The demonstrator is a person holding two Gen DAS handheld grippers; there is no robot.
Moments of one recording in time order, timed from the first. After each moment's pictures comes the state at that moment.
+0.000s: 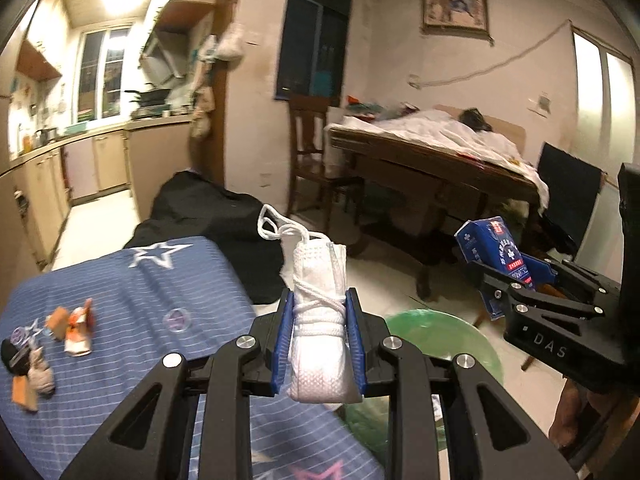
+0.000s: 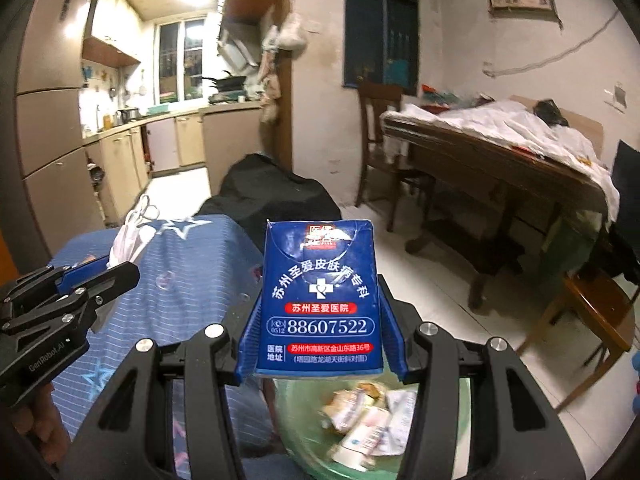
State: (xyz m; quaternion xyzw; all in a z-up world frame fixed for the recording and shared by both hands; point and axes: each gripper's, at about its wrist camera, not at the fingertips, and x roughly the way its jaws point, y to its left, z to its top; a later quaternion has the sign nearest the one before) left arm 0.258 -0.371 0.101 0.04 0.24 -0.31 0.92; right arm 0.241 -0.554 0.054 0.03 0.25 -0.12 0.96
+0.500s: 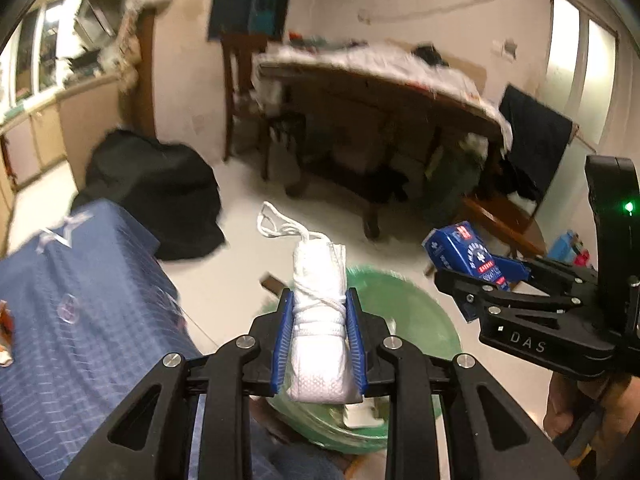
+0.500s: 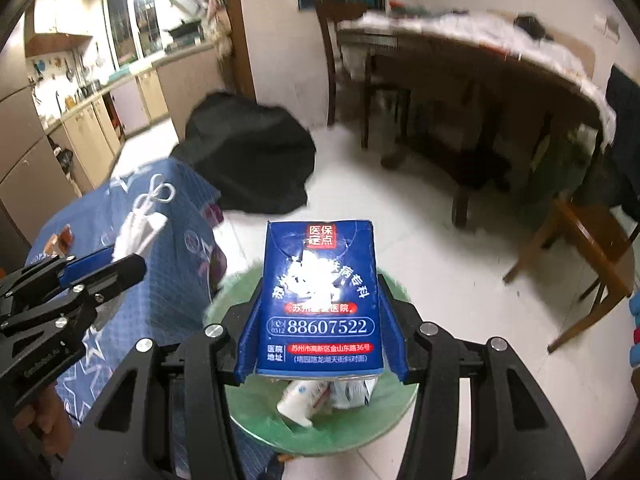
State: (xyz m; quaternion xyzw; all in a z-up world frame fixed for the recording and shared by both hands) left arm 0.292 -0.496 0.041 0.08 0.36 -0.39 0.84; right arm 0.253 -0.643 -0.006 0.11 0.40 -0.14 0.90
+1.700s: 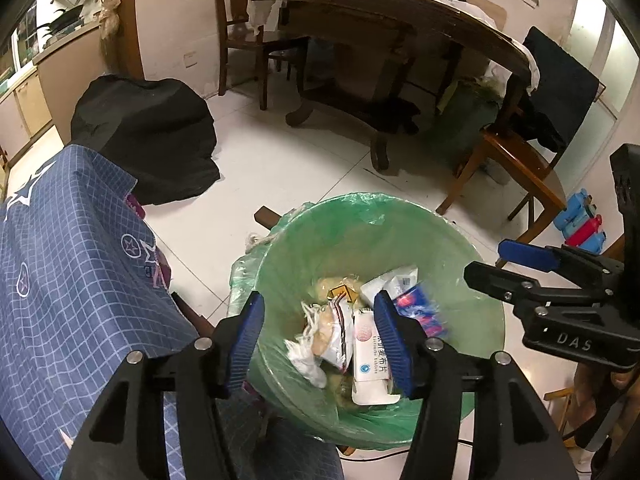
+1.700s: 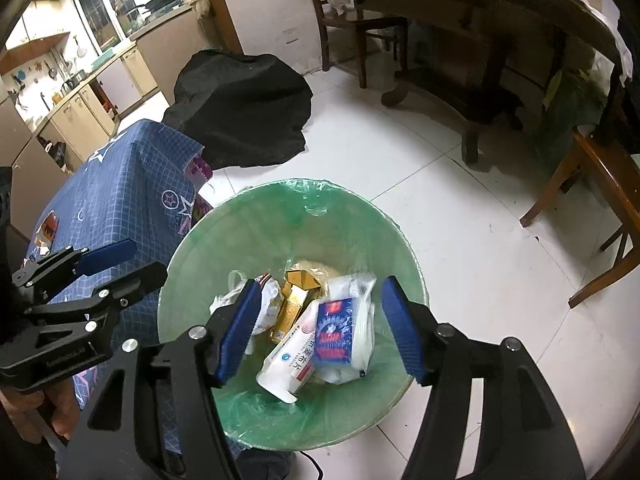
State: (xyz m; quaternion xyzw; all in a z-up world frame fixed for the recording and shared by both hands) left arm 0.328 -0.546 -0.037 0.13 0.45 -0.36 0.80; right arm 0.259 -0.693 -0.061 0.17 0.46 -0.12 0.86
